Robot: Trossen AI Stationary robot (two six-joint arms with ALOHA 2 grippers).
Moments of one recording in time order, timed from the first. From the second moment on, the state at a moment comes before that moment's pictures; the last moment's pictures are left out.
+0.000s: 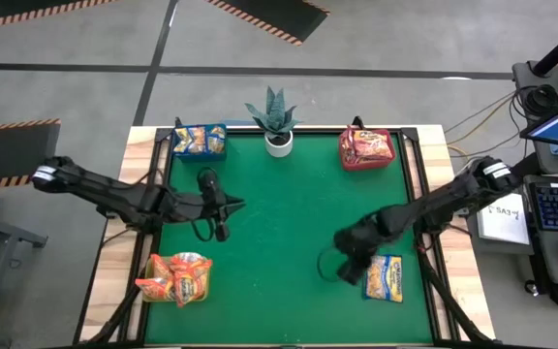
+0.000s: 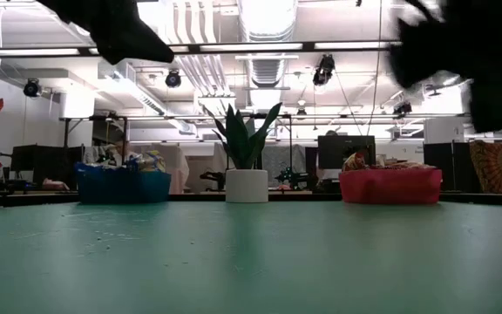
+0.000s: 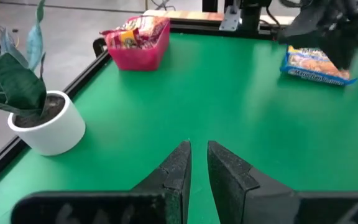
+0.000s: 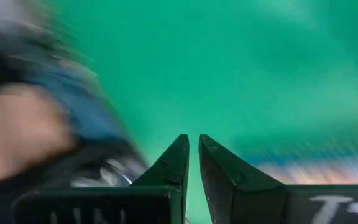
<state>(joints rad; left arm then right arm) -0.24 1.00 0.71 -0.20 -0.52 -0.22 0.33 1.44 0.86 -0.48 -0.48 1.10</state>
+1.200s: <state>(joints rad) -0.23 1.21 0.70 -0.11 -0.53 -0.33 0.35 1.61 0.91 0.07 0.38 0.30</state>
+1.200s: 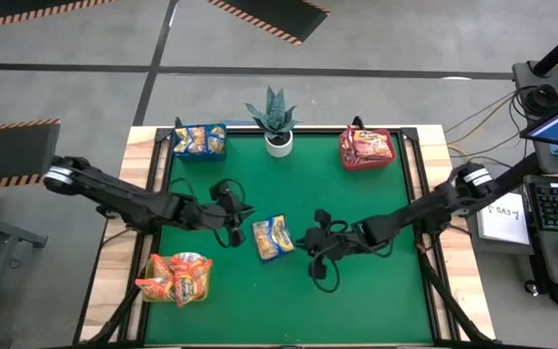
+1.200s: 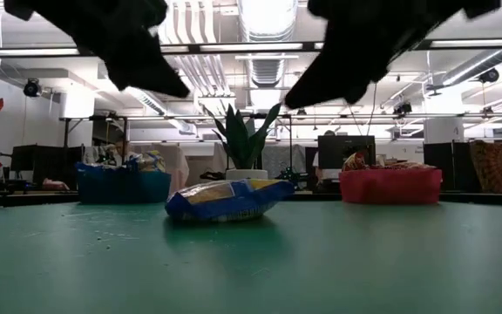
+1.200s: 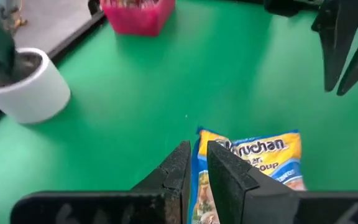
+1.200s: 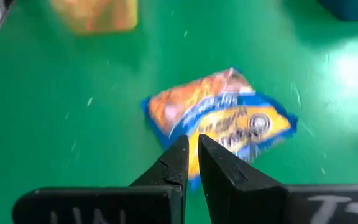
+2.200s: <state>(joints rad) -0.20 1.45 0.69 -0.06 -0.39 -0.67 0.20 2.03 0.92 0.33 0.38 0.35</state>
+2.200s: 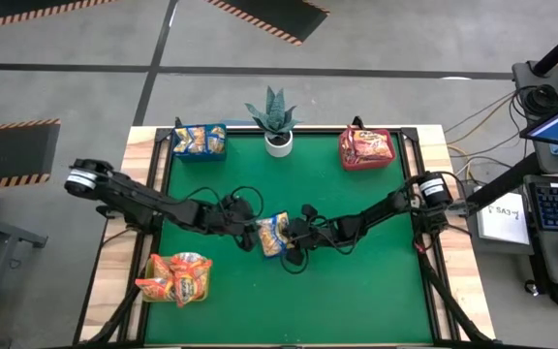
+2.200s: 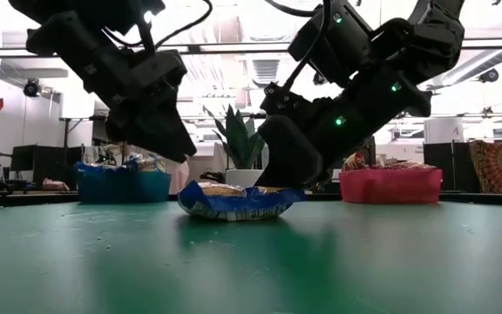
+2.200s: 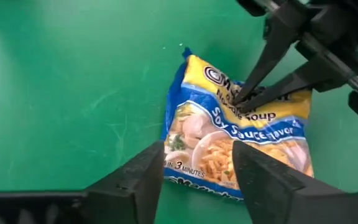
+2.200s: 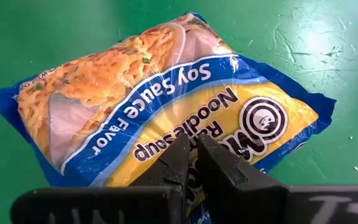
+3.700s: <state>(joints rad) -0.18 1.73 0.69 0.23 -0.38 -0.82 0.21 1.86 0.90 0.25 0.35 0.26</state>
